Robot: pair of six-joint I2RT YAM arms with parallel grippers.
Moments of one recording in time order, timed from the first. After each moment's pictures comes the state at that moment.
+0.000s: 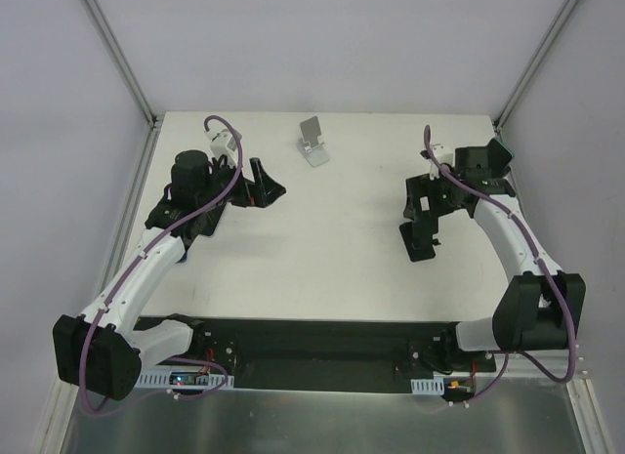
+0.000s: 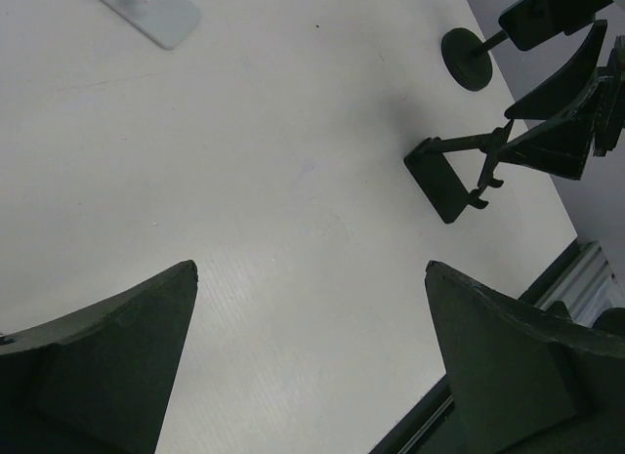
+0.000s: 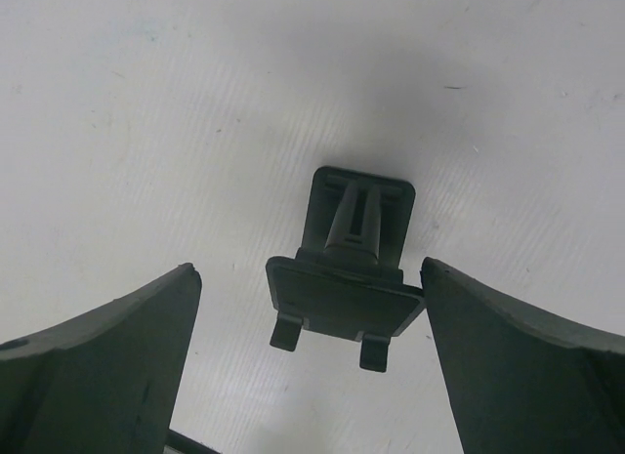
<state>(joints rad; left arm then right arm) -0.27 1.10 0.92 -0.19 0.46 -0.42 0.07 1.40 1.12 -0.68 -0.34 -0.21</state>
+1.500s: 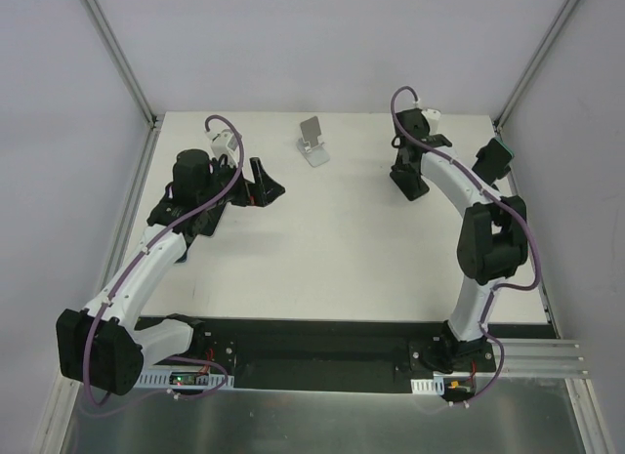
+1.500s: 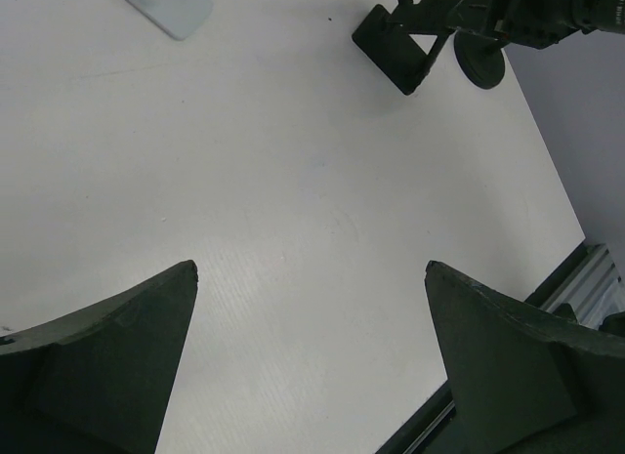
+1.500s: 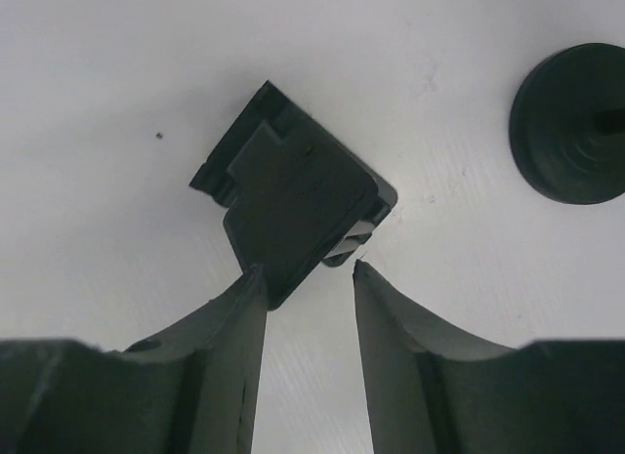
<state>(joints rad) -0.26 1.12 0.92 -0.18 0.47 -0.42 0.31 1.90 1.60 -0.62 0.55 0.45</state>
